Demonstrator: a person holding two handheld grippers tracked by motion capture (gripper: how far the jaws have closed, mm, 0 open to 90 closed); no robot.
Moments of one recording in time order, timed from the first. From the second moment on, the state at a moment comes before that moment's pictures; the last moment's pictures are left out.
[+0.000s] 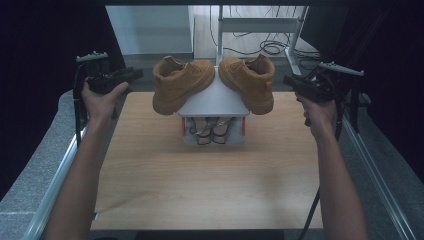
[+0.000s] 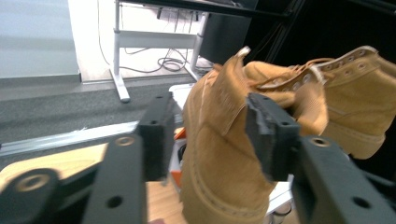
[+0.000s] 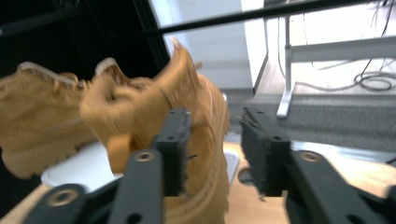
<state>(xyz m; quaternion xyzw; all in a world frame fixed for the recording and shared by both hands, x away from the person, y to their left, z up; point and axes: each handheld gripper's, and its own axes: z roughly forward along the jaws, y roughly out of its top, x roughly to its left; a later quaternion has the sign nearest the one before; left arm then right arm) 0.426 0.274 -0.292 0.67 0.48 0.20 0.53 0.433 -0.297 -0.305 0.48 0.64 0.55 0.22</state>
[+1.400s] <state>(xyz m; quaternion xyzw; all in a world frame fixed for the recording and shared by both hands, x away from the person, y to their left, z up) 0.444 0.227 -0.342 0.71 0.48 0.17 0.48 0.452 -0.243 -0.343 0.46 0.72 0.44 0.27</state>
